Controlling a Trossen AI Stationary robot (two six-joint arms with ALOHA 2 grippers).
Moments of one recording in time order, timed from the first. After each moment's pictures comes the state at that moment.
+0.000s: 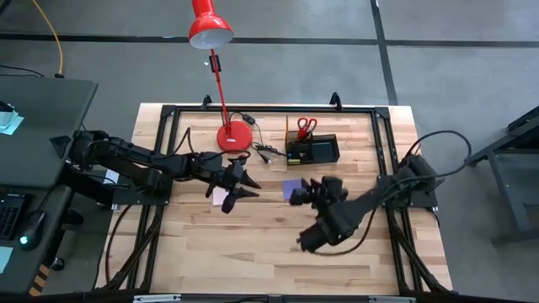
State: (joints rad) left arm 0.07 1.30 0.60 0.37 0.19 -0.13; right arm 0.53 1.88 1.71 -1.57 1.03 2.31
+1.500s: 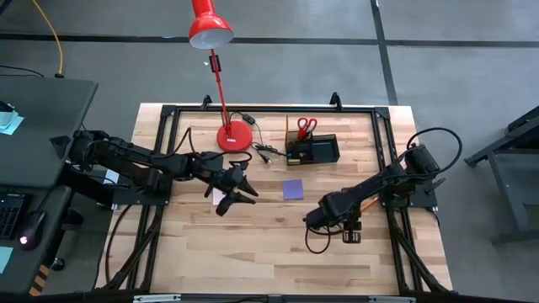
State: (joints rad) left arm 0.07 1.30 0.60 0.34 0.33 -0.14; right arm 0.41 1.81 1.19 -1.43 -0.26 0.40
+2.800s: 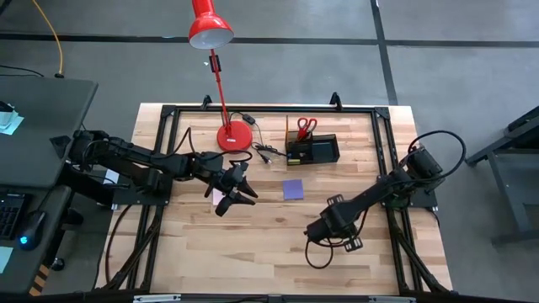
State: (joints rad) left arm 0.07 1.30 0.60 0.34 0.36 -0.21; right arm 0.50 1.81 1.21 -1.26 -0.14 0.17
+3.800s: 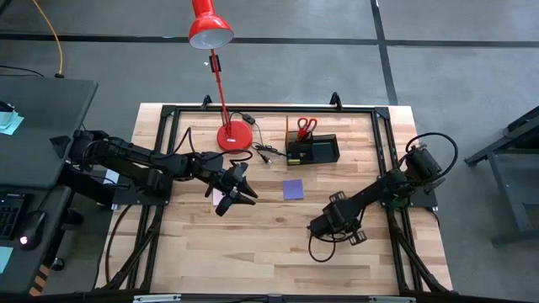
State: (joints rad) left arm 0.07 1.30 0.60 0.34 0.36 -0.26; right arm 0.46 1.81 1.06 -1.17 -0.12 0.07
